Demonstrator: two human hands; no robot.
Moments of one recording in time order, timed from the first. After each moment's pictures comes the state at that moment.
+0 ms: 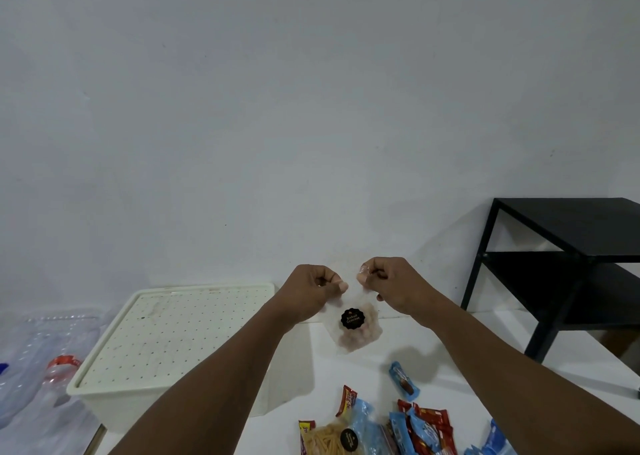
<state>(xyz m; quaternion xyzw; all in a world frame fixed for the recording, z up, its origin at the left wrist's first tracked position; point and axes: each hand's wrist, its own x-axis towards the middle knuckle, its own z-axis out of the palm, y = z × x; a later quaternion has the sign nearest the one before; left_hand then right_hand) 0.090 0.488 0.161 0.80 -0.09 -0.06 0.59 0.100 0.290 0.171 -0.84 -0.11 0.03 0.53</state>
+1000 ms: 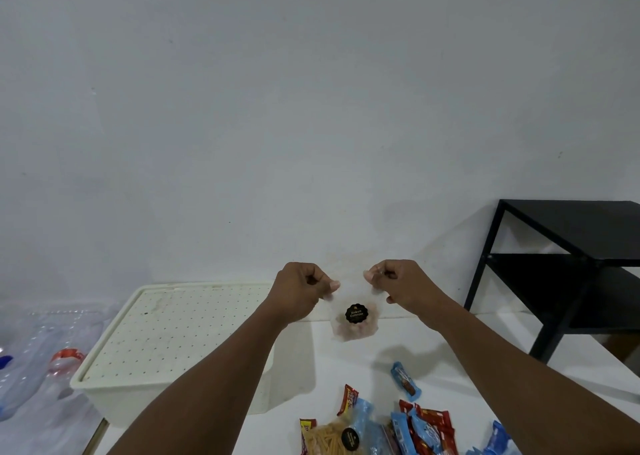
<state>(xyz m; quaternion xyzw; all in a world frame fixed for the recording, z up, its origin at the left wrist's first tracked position) 0.100 0.508 0.145 0.82 -0.07 0.01 0.57 0.107 0.283 0.161 -0.83 -0.07 0.02 0.55</state>
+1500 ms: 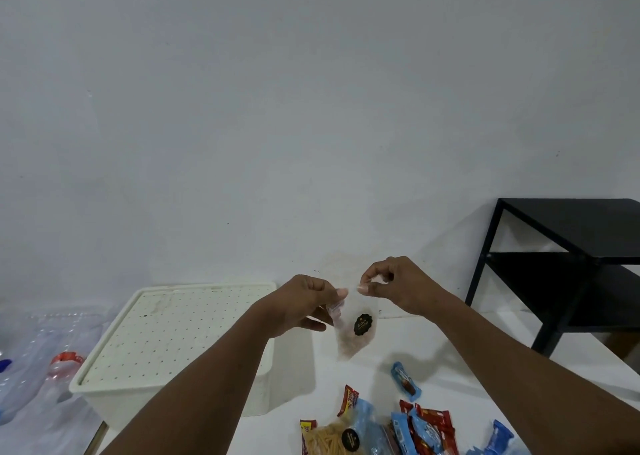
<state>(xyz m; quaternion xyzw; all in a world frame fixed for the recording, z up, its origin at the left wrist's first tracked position) 0.084 0.506 0.163 0.76 -0.07 -0.22 0.61 0.110 0.280 0.169 -0.89 -0.15 0.00 0.43</state>
